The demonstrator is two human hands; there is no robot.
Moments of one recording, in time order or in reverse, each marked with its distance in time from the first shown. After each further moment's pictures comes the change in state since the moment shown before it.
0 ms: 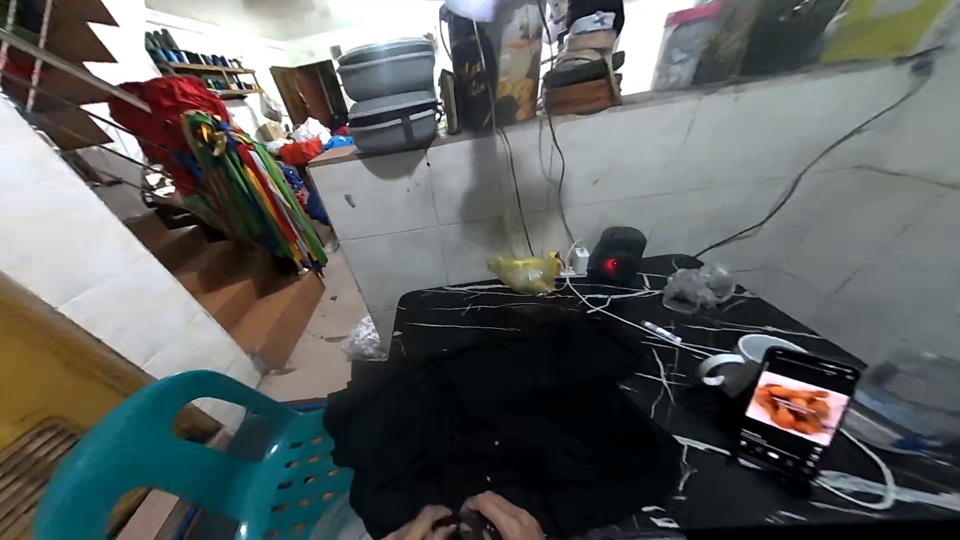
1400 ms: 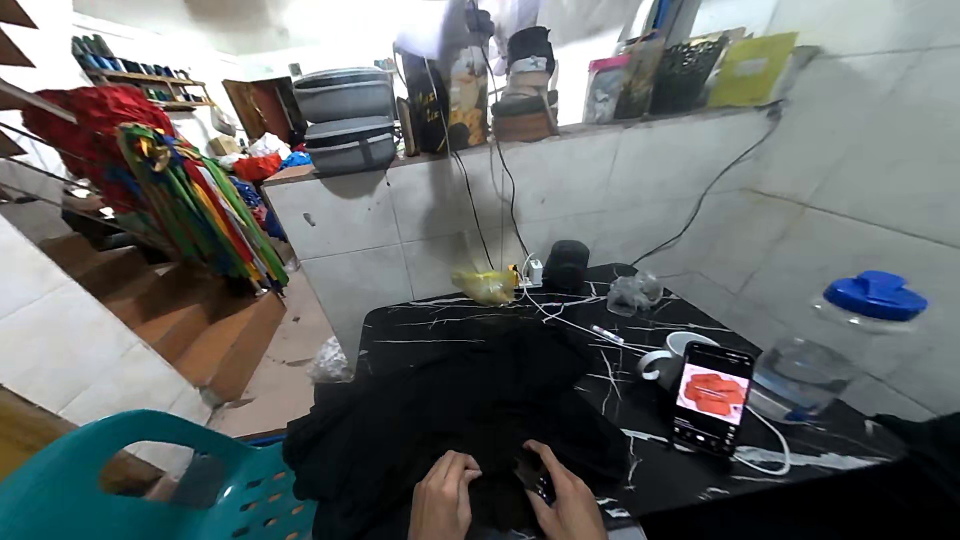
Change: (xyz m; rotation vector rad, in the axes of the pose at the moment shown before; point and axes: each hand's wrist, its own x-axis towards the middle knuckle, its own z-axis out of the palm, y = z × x) left_hand 0.081 0.048 0.061 -0.056 0.097 0.372; right_hand -0.014 0.050 -0.078 -0.241 0.392 0.279
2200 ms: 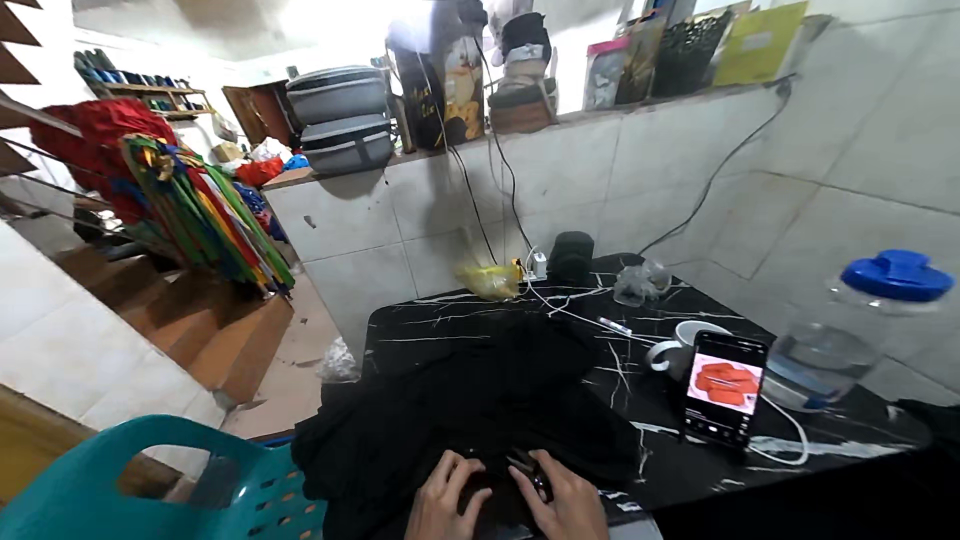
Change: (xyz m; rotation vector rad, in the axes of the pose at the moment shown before) left_hand -0.011 -0.014 -0.011 -0.065 -0.088 0.058; right_hand -0.002 -0.005 0.018 -0.096 0.155 -0.124
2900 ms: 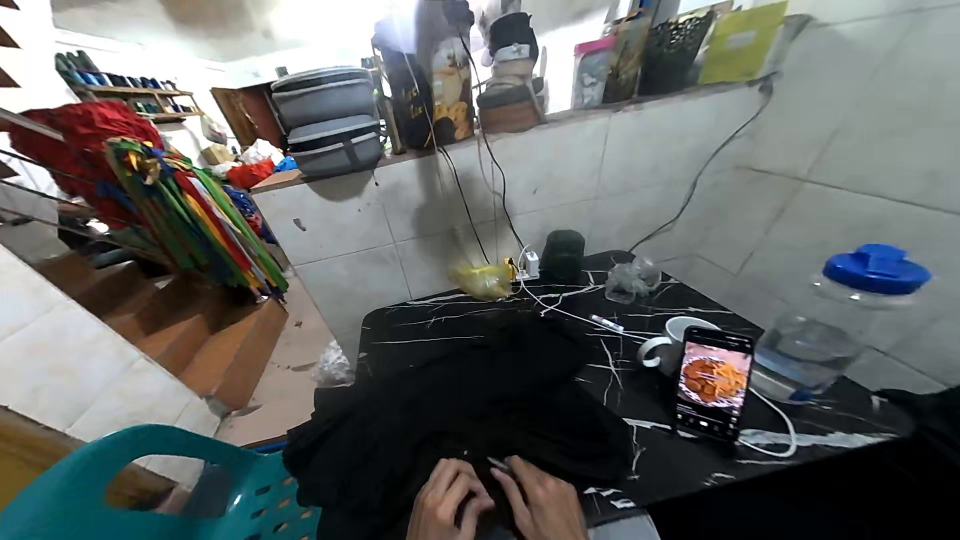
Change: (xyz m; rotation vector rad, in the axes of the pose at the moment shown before) left_hand 0.000 -0.001 0.002 -0.158 -0.011 0.125; right_hand -0.001 -0.014 0.010 -0.051 -0.043 -0.078
